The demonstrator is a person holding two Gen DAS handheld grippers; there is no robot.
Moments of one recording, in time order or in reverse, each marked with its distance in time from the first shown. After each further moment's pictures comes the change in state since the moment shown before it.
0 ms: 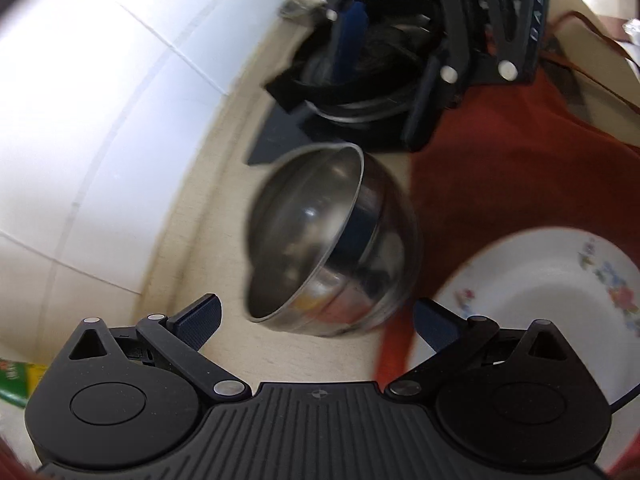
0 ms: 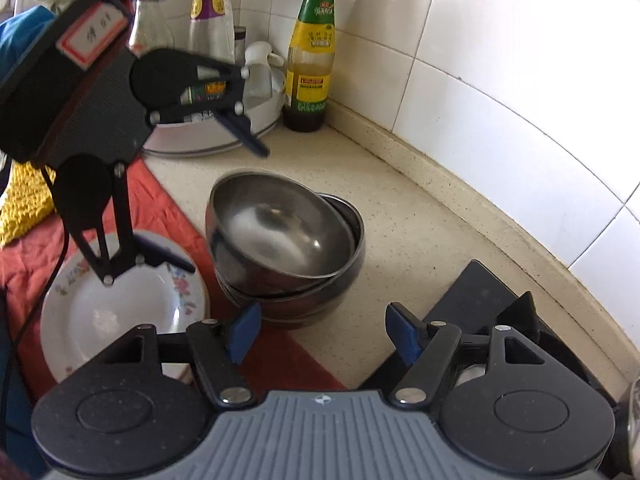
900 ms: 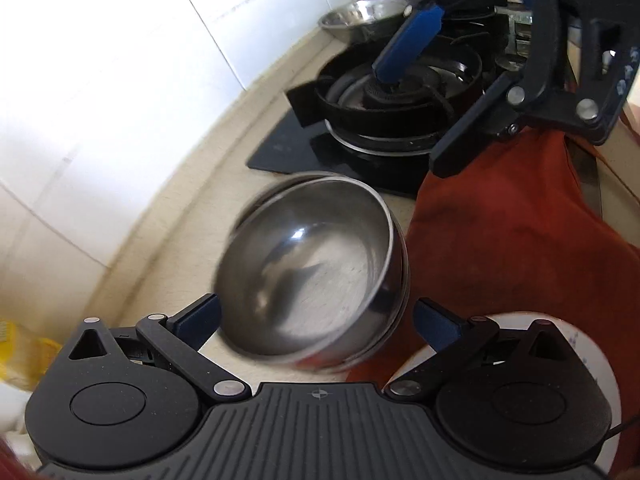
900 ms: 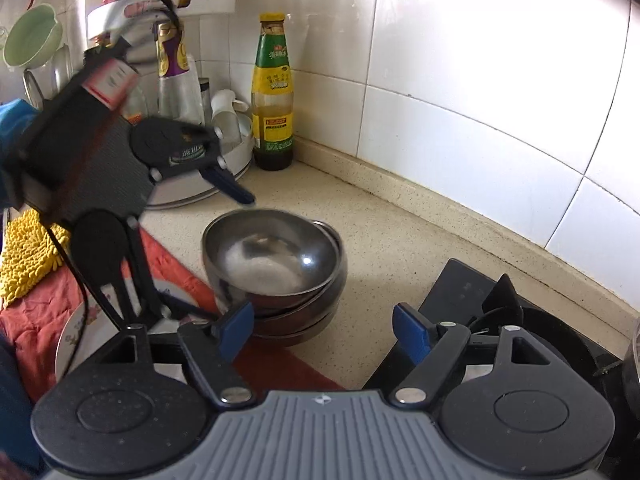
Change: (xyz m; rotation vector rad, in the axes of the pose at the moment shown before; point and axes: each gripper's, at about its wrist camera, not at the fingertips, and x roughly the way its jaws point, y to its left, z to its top) left arm 0.007 0.001 0.018 -0.261 -0.064 -0.029; right arm -0.017 0.000 -0.009 0.157 -0.098 -0.049
